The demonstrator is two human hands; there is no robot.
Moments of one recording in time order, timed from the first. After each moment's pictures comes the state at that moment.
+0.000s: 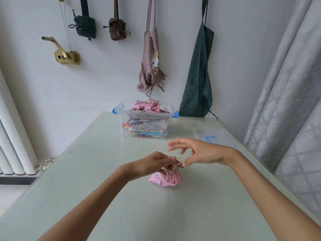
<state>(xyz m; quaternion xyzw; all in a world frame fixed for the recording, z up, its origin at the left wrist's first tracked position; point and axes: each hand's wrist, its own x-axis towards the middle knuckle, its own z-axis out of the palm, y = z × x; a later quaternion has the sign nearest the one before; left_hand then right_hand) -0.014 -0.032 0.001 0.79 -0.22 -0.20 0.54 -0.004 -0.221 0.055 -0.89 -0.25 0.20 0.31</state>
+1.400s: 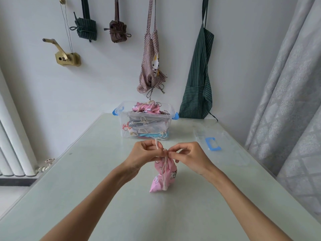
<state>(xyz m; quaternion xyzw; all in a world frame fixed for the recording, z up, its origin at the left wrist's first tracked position) 0.000 -0.014 -0.002 0.68 -0.12 -0.04 0.72 -0.006 -0.193 0.016 -0.82 -0.18 -0.02 0.54</state>
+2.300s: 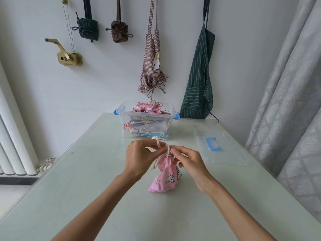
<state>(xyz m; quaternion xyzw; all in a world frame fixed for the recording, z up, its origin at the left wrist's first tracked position) -0.011 -0.019 -0.012 0.81 -0.13 0.28 0.50 -0.015 -0.185 -0.010 -0.74 -0.14 -0.02 0.66</state>
